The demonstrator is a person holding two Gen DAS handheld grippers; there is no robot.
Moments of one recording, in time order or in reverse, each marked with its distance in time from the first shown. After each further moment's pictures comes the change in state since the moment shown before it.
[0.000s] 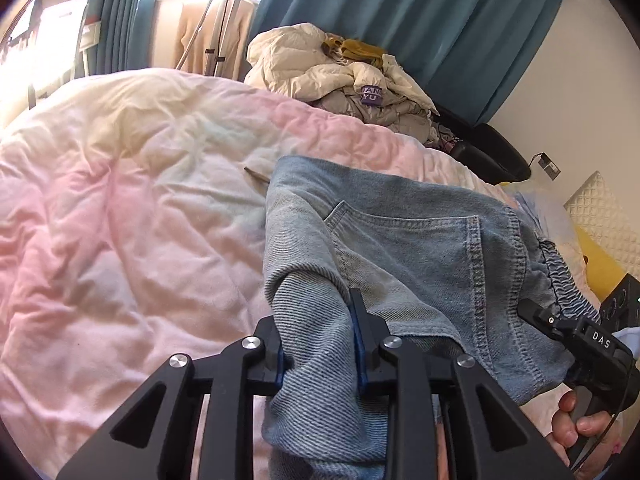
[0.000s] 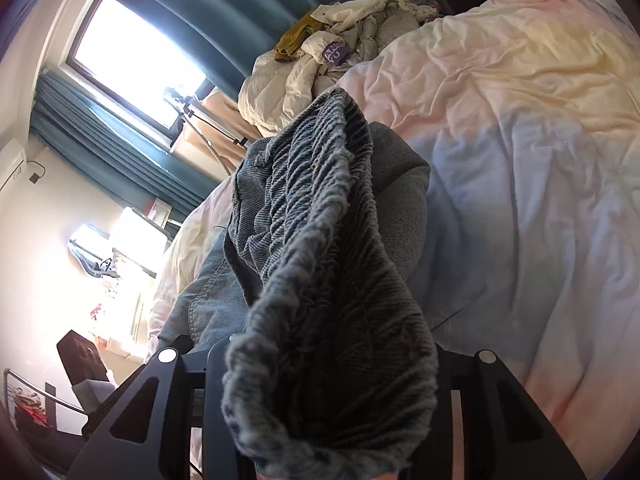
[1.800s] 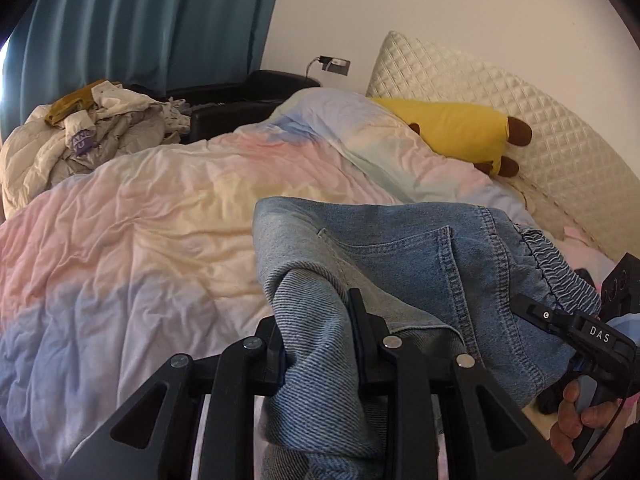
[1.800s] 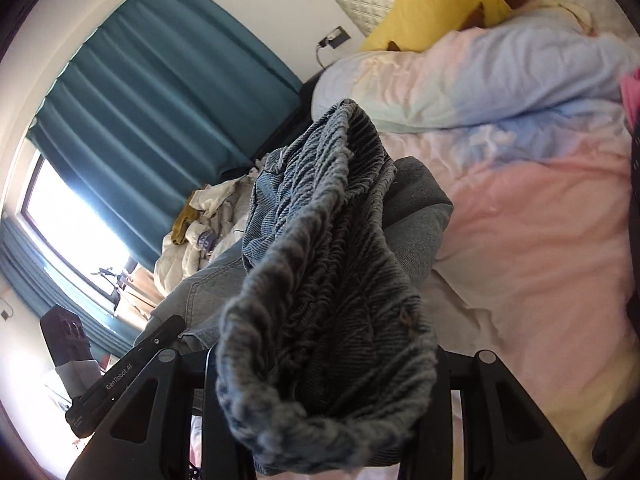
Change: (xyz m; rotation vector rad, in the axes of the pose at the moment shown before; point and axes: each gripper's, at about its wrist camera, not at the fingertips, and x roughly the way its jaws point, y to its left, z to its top) left arm 0.114 -0.465 -0.104 0.600 0.064 -0.439; right arm -0.260 -0.187 -0.062 0.300 -0.490 -0.250
